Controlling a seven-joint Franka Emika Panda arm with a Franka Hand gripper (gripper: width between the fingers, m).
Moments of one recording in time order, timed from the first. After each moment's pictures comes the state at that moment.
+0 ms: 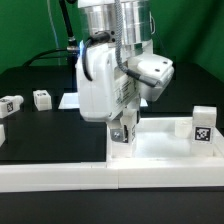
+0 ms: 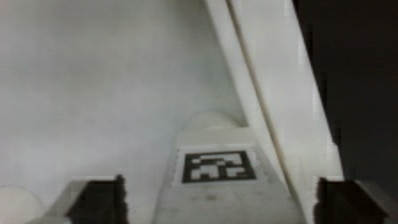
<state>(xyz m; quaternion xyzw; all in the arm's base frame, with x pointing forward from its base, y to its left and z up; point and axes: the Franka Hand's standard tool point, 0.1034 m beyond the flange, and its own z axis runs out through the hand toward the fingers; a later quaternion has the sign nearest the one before) 0.669 -0.002 0.071 -0.55 0.83 0.01 0.06</state>
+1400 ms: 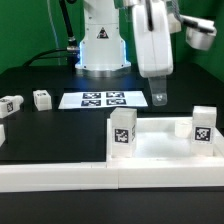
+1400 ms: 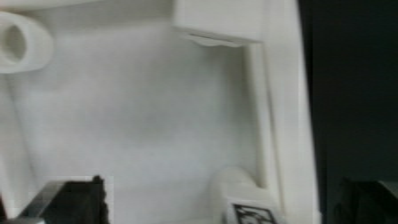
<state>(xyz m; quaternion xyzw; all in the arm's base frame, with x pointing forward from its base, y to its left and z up) 0.645 0.044 0.101 -0.65 0.76 0.02 0.07</state>
